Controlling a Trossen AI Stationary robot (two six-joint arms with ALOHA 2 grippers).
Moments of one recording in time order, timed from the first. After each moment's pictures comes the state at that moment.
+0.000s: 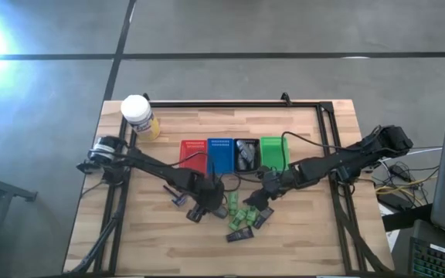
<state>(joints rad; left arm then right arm) -0.22 1.83 1.12 -0.41 0.11 0.22 0.27 1.44 0.86 -0.25 -0.03 1.23</state>
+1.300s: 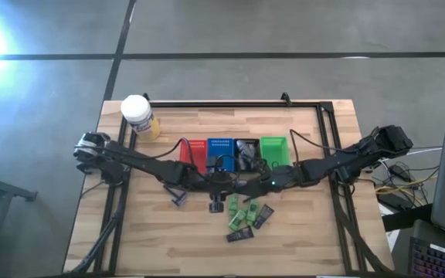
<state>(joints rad) -0.24 1.67 1.25 -0.30 -0.31 -0.09 0.25 1.44 0.73 0.30 0.13 1.42</state>
